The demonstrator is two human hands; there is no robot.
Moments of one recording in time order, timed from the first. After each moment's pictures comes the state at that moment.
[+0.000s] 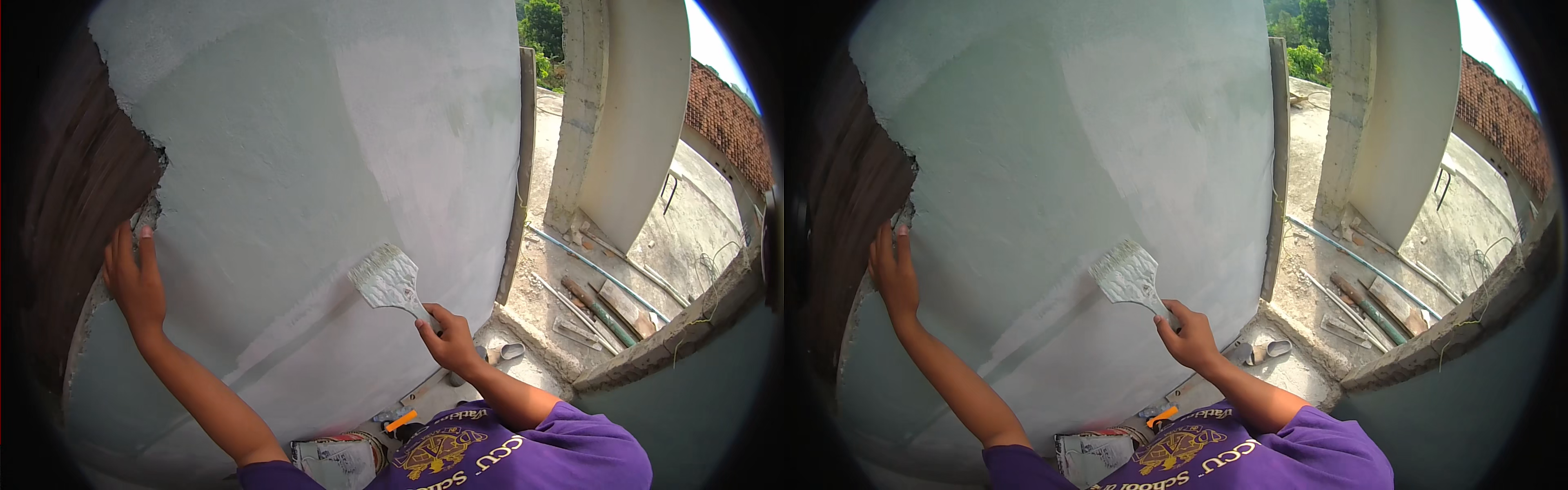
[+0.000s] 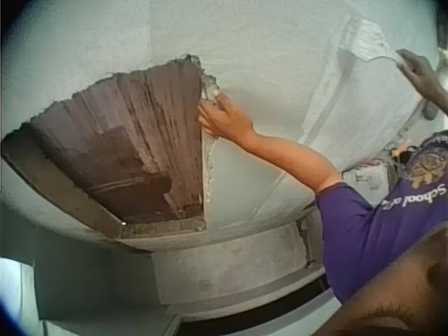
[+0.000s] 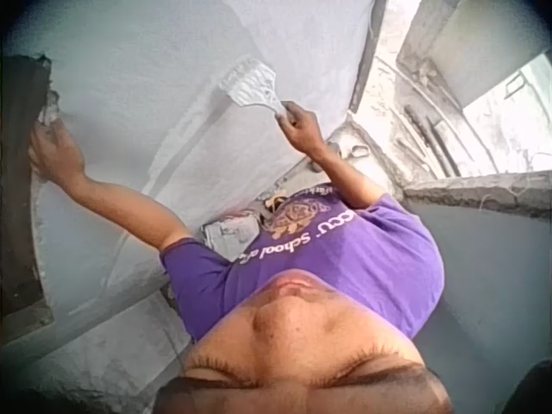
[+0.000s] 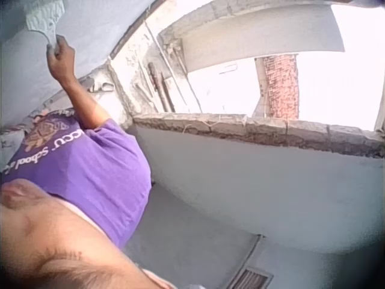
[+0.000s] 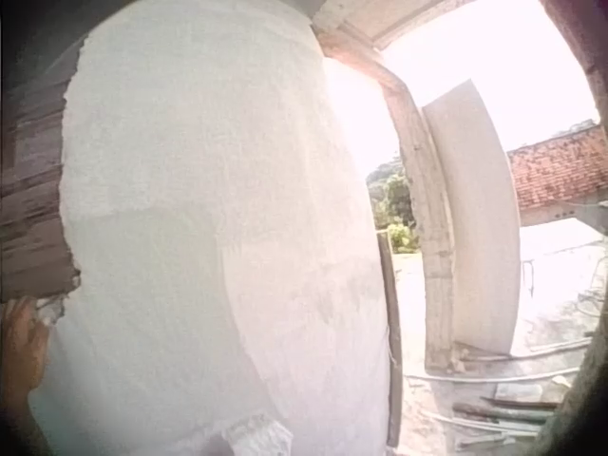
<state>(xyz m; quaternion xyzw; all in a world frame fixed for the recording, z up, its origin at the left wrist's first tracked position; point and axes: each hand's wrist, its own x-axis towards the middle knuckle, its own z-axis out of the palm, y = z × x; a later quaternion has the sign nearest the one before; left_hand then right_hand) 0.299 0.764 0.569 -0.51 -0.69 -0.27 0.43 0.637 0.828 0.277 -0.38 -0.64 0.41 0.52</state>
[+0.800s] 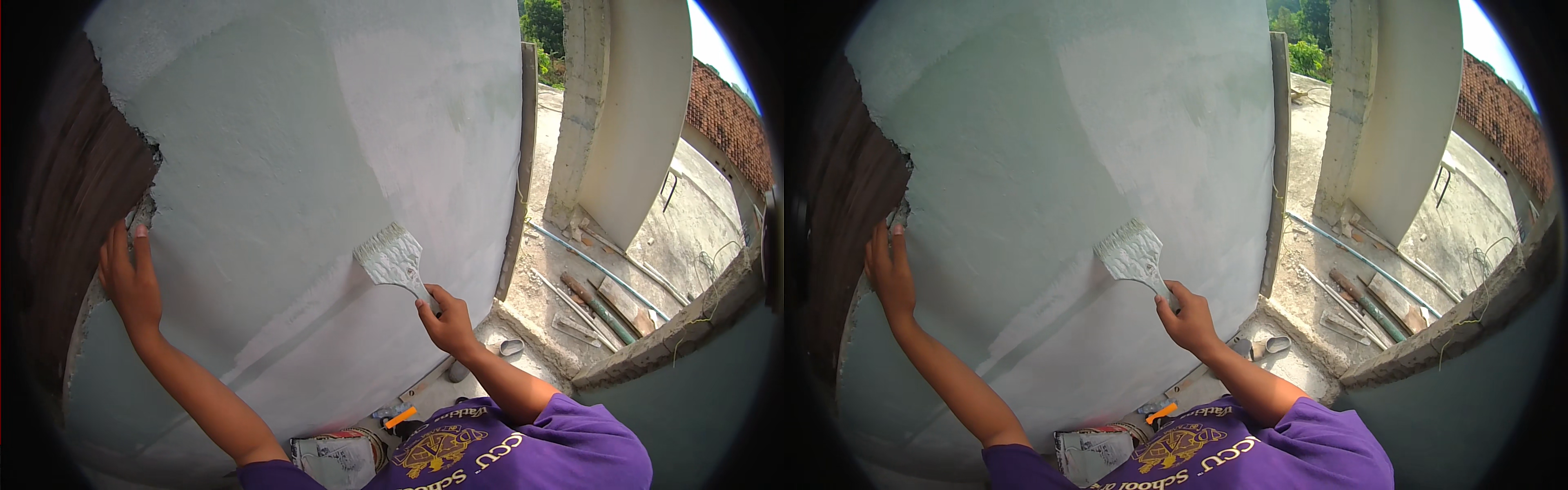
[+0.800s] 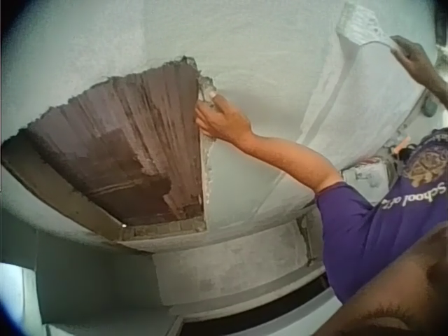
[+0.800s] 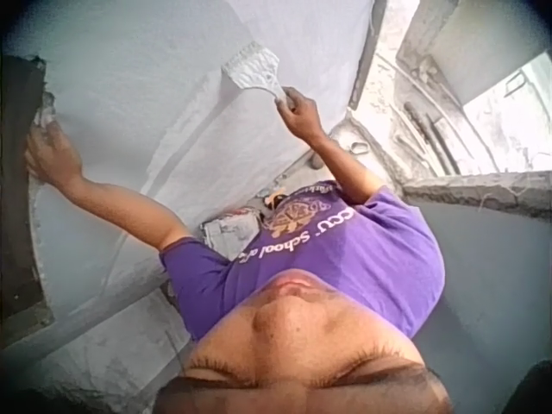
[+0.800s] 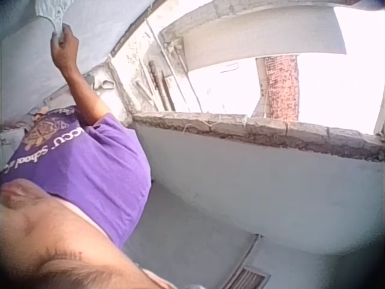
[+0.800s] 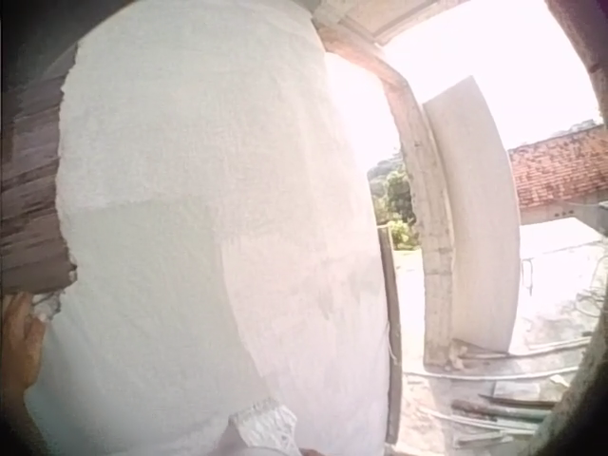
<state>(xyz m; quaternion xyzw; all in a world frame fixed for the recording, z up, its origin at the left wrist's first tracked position) 0.296 0.765 0.570 -0.51 -0.69 -0.28 0.43 0.633 0.850 0.278 -0.40 -0.62 0.42 0.53</state>
